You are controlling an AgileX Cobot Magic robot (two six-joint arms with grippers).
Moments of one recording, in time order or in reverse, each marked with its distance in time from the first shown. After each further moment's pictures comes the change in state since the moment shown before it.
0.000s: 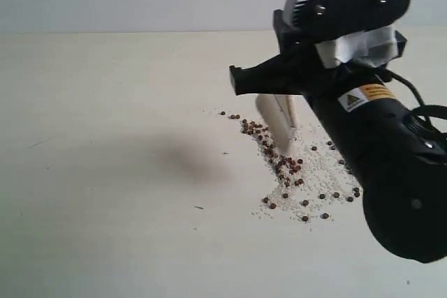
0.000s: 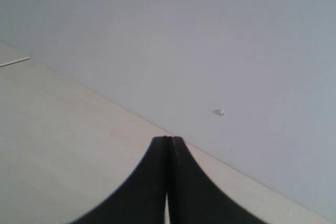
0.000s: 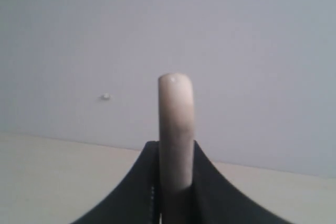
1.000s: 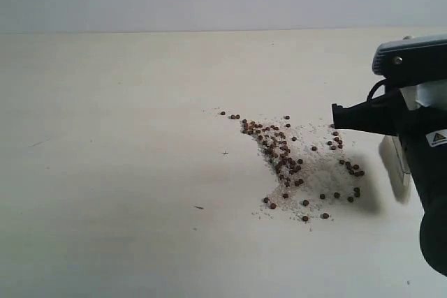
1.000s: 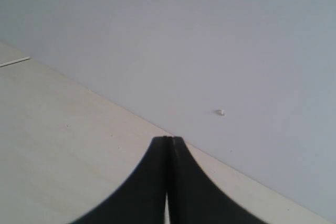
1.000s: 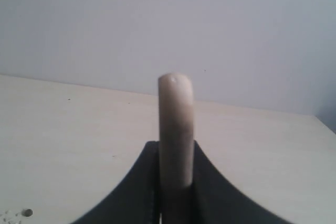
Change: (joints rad) left arm 0.000 0.000 0.000 0.000 0.002 0.000; right arm -0.077 -0.027 0.188 0.330 -0.100 -0.205
